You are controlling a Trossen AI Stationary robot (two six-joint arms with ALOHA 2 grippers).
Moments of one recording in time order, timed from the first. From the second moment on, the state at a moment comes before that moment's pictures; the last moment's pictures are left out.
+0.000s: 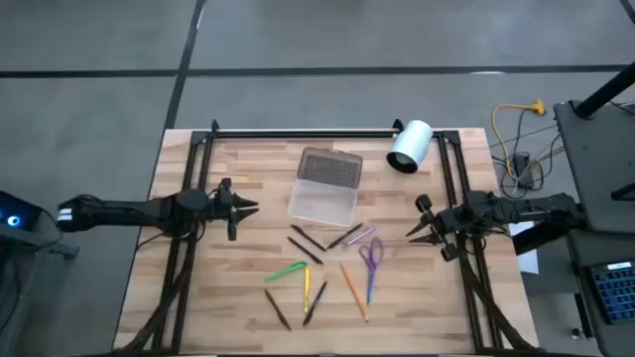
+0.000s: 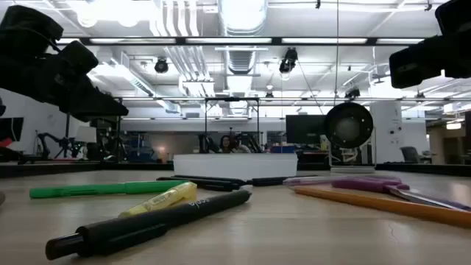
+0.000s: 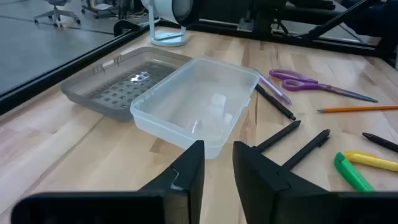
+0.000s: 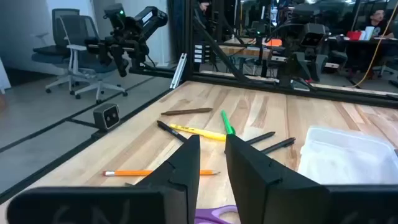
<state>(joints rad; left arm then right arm) 0.08 0.36 0.03 0.01 -0.14 -0.11 0.10 0.08 0.04 -0.02 -0.29 0.00</state>
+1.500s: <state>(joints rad) 0.08 0.36 0.03 0.01 -0.14 -0.11 0.10 0.08 0.04 -0.03 -0.29 0.00</state>
